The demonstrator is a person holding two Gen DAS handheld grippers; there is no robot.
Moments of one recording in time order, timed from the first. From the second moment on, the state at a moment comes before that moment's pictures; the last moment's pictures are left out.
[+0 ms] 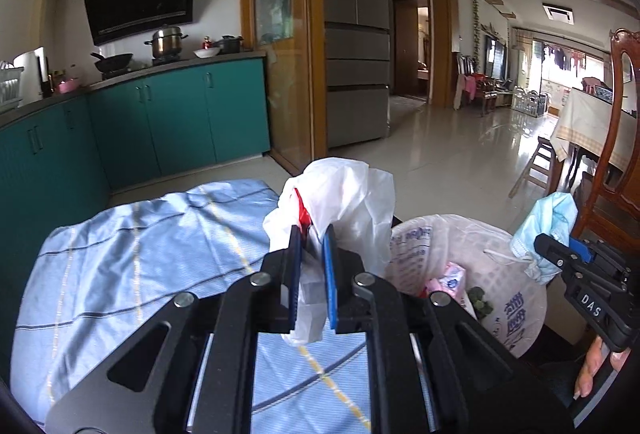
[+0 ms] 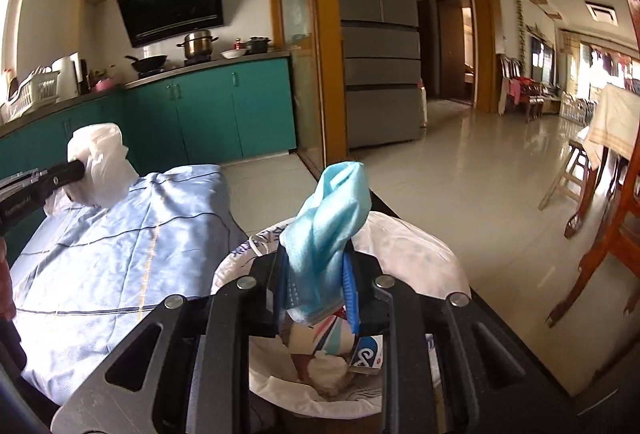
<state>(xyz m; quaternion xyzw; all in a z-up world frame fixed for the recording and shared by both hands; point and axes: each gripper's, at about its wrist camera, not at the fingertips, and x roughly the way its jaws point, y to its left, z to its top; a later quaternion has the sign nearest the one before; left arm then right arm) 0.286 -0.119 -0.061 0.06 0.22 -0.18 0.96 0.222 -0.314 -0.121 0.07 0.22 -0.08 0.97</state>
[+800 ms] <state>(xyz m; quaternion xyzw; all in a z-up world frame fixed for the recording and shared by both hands) 0.296 -0.178 -0.087 0.06 0.24 -0.23 0.94 0.231 -0.350 -0.172 0.11 0.21 -0.09 0.97</state>
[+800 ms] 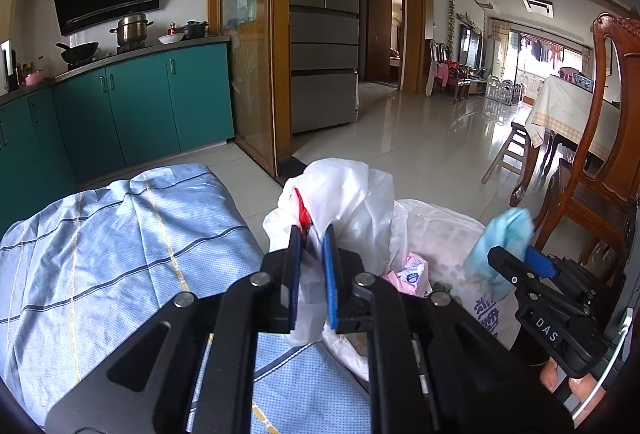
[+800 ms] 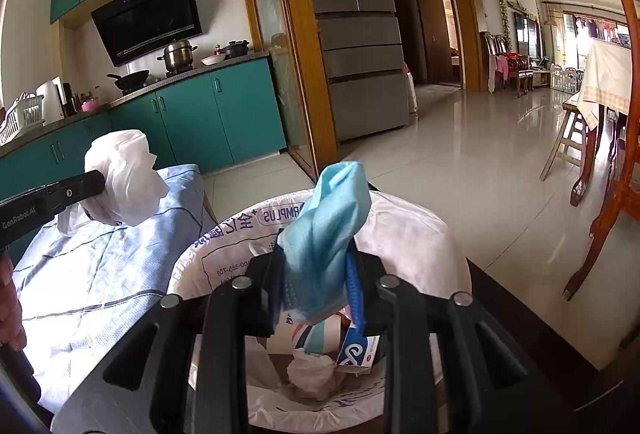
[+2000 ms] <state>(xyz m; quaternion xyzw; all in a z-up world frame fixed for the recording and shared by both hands) 0.205 -0.124 -0.071 0.10 0.17 -0.11 0.97 0.146 -0.330 -0.145 0.11 0.14 -0.09 0.98</state>
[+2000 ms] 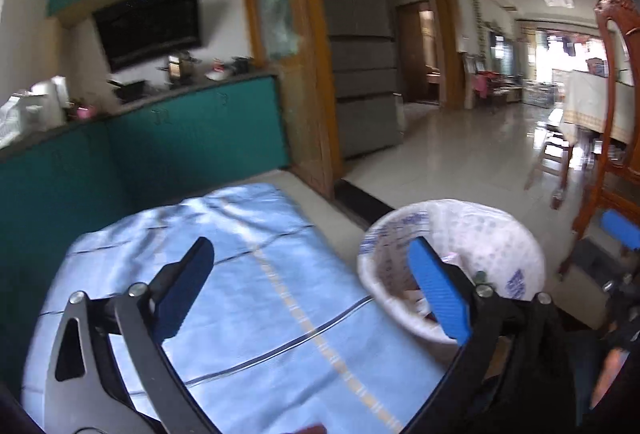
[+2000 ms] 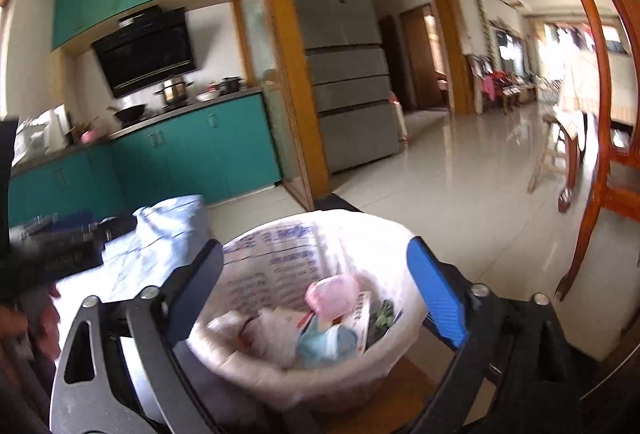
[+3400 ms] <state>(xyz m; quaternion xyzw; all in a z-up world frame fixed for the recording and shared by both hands) 0.039 -0.061 0.021 0.04 0.17 0.01 0.98 0.014 -0.254 -0.025 0.04 0.10 -0.02 0.99</state>
